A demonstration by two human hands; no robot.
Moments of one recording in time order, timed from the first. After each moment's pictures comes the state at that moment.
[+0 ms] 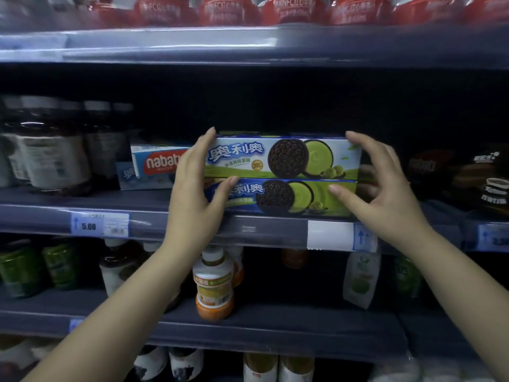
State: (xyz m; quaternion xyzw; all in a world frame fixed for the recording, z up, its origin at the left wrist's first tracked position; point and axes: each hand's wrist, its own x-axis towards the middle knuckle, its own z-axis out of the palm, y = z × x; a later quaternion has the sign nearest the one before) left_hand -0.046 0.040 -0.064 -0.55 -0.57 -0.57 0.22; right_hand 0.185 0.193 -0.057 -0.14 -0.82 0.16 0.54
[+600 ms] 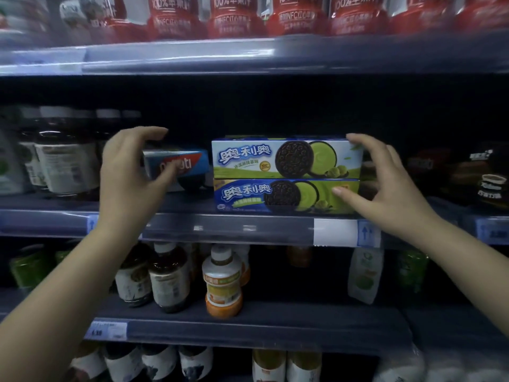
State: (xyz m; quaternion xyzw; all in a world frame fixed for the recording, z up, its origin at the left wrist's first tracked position) left_hand -0.115 -0.013 -0.029 -0.50 -0.62 -0.48 0.37; right_hand 0.191 0.181 -0.047 -0.20 -0.85 0.10 0.48
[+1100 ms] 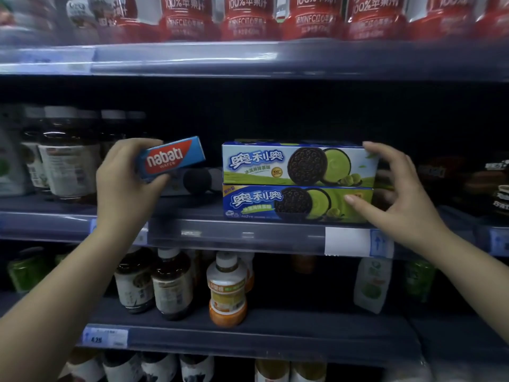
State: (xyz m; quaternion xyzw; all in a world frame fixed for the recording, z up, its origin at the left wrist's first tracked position) left_hand -0.139 -0.017 -0.035 -0.49 -0.63 -0.50 0.34; right_hand 0.186 0.185 -0.055 -0.16 -0.82 0.17 0.52
